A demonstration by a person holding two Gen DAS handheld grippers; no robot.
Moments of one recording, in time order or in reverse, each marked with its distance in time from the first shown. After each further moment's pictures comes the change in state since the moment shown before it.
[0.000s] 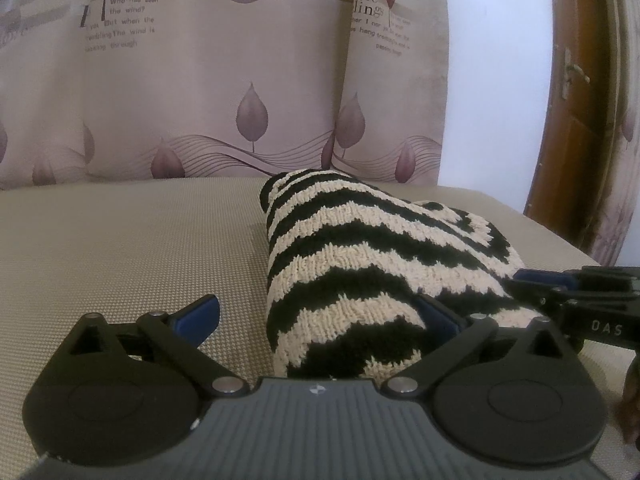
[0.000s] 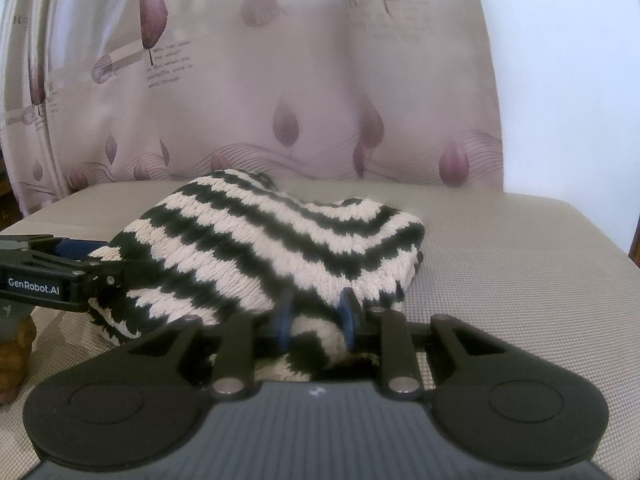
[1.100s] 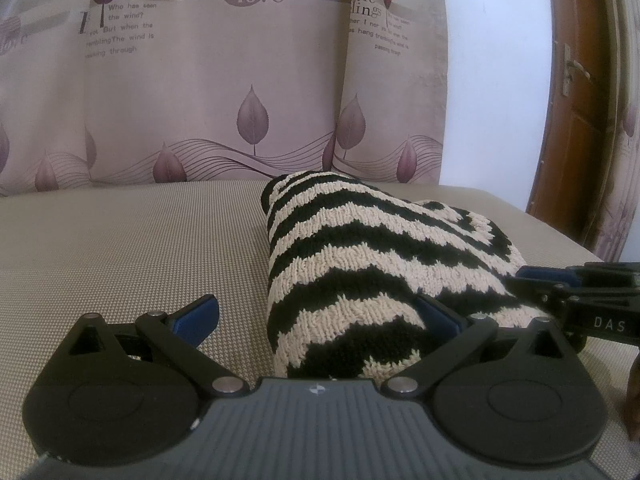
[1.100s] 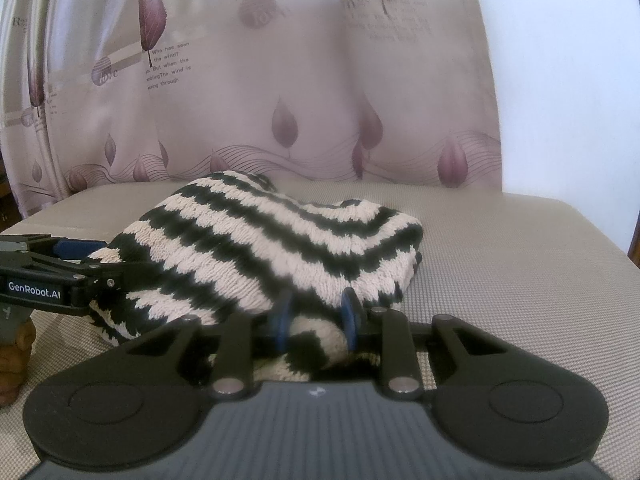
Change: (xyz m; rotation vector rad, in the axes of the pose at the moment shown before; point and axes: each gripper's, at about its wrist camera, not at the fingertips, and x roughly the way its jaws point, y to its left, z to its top) left arm -0.002 -0.001 0.000 0.011 -0.005 0.010; right arm -0.001 -0.001 0.001 0.005 -0.003 0.000
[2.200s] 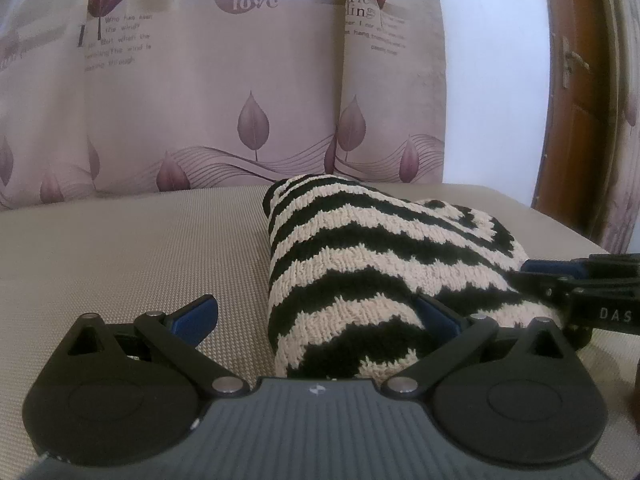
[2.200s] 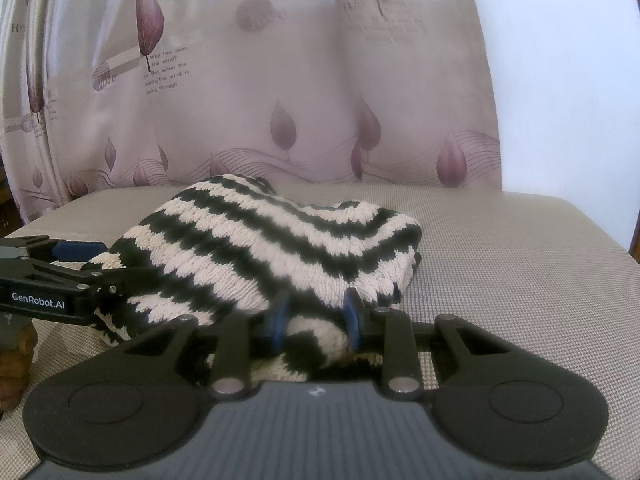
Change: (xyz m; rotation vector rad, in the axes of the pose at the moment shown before) left arm -0.003 -0.007 -0.001 0.038 -0.011 0.029; right arm -0.001 0.002 -0.001 0.013 -0.009 -0.004
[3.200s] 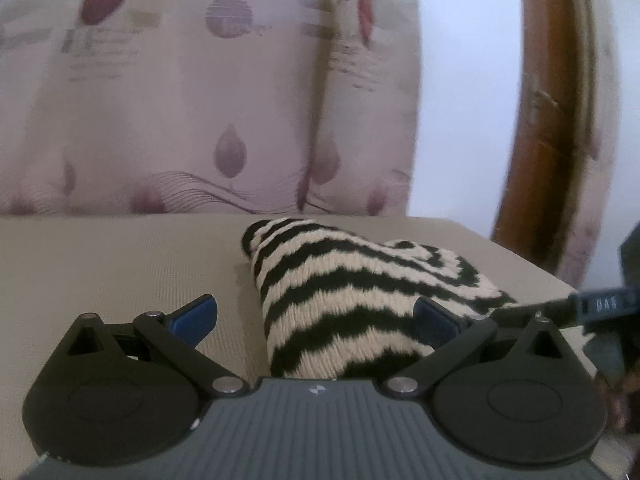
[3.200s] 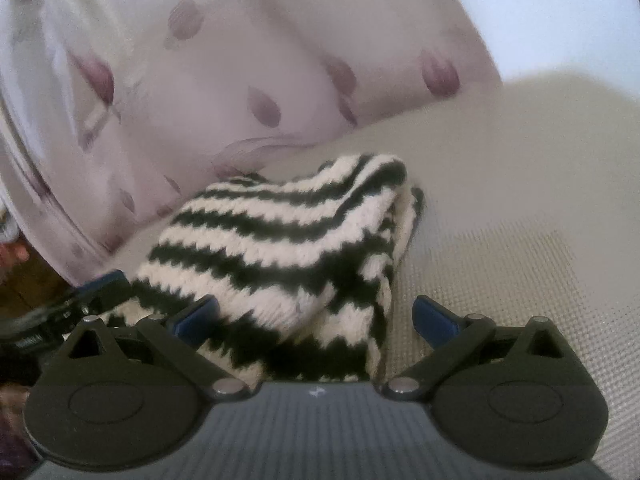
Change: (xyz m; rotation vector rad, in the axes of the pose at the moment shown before) left arm -0.011 0.028 0.023 -0.031 -0.053 -0.168; right arm 0.016 -0.060 0.003 0.413 0.149 0.204
